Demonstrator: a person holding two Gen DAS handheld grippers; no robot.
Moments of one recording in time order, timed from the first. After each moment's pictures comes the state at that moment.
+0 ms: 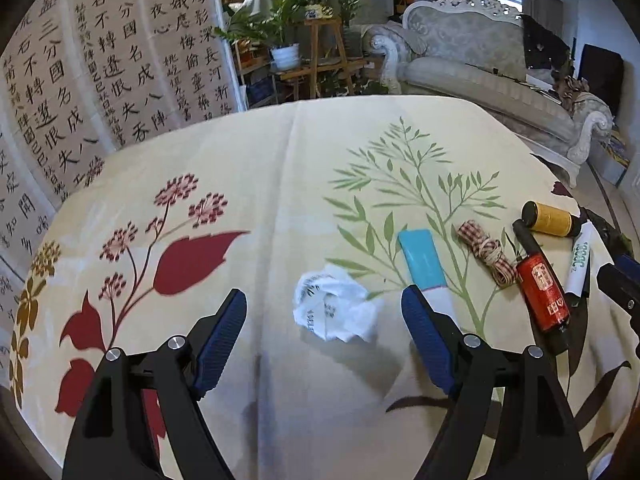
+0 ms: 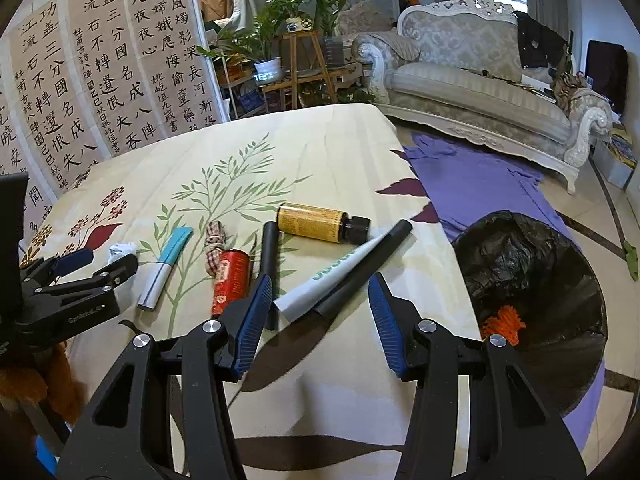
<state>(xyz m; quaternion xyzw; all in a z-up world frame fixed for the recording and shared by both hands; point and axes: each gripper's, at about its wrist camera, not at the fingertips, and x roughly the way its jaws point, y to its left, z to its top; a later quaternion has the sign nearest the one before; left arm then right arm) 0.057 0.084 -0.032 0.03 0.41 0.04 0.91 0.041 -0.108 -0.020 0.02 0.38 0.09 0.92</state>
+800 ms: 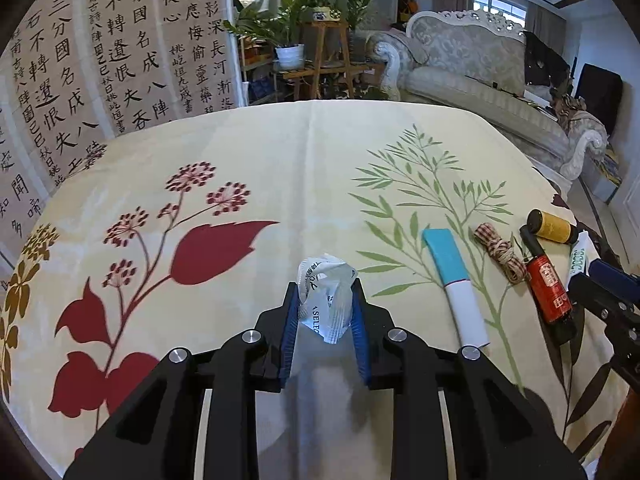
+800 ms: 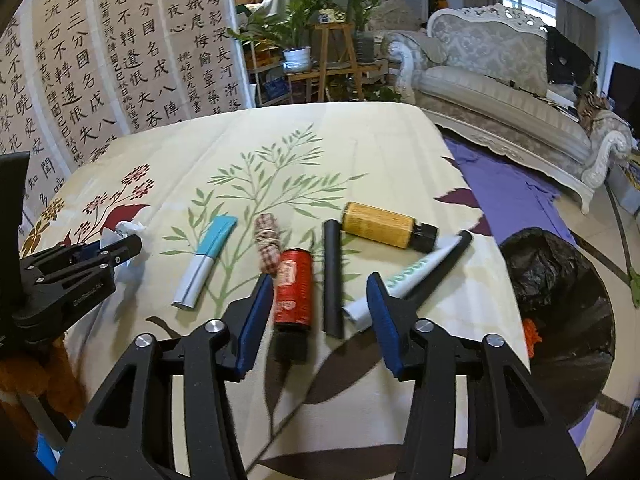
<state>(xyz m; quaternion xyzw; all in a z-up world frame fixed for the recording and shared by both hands) 0.046 0.117 -0.032 -0.01 0.41 0.03 0.91 0.045 -0.060 -0.018 -0.02 0.39 0.13 0.91</state>
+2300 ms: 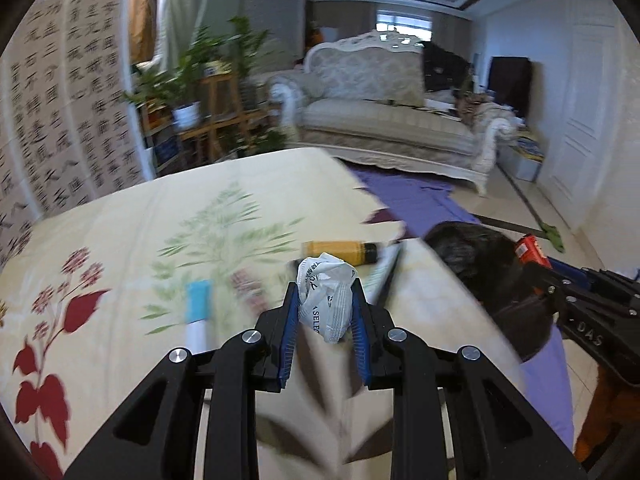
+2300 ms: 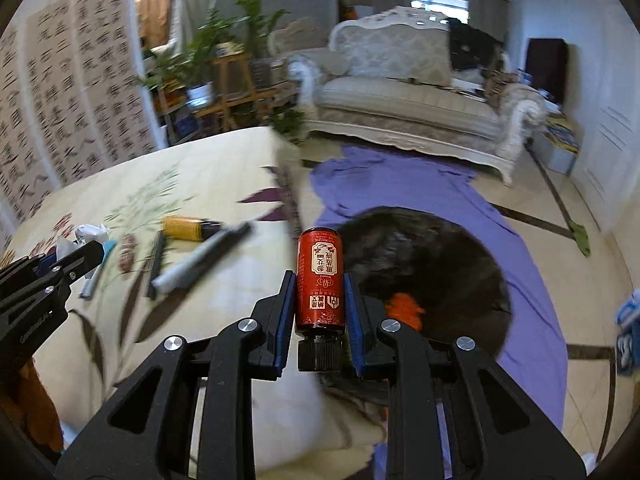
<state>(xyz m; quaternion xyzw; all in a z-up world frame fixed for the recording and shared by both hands) 0.016 -0.049 0.009 0.03 0.33 -0.14 0.93 -0.007 -0.213 0.002 0.03 0.35 -0.03 0.94</state>
